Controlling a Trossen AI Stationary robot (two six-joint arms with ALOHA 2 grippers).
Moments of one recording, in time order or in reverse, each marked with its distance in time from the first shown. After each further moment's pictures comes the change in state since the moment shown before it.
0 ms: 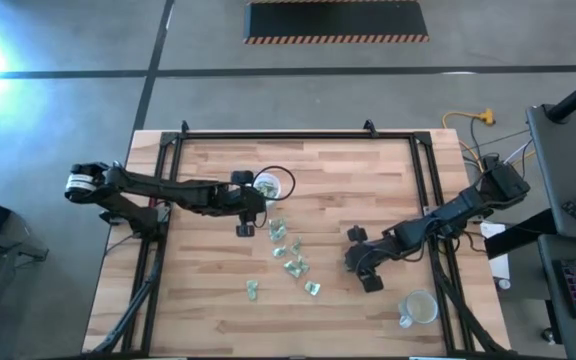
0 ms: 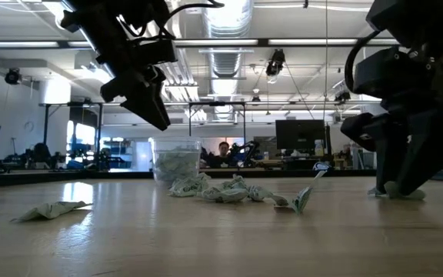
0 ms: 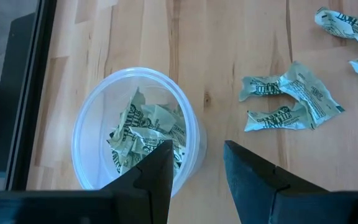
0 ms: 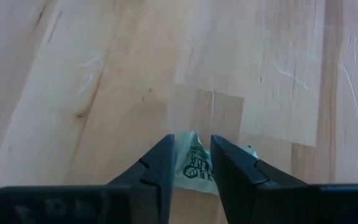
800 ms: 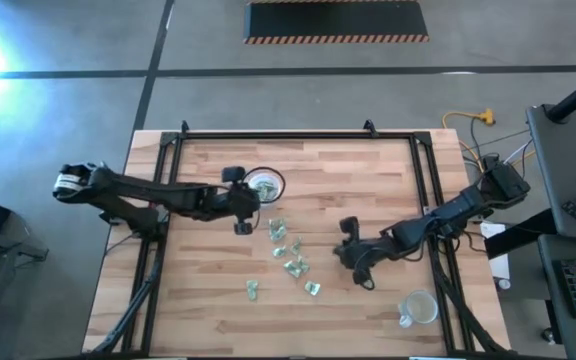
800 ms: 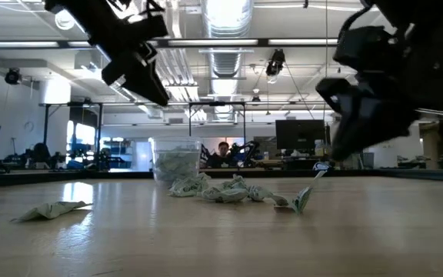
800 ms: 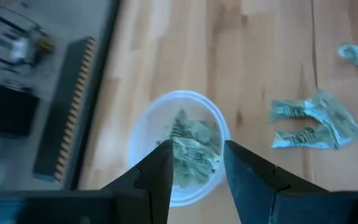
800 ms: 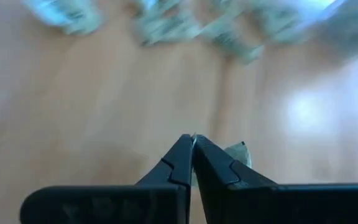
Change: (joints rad) left arm -0.073 -0.107 -0.004 0.008 -0.187 -0.011; right arm -0.001 -0.003 0.072 0.021 0.302 -0.285
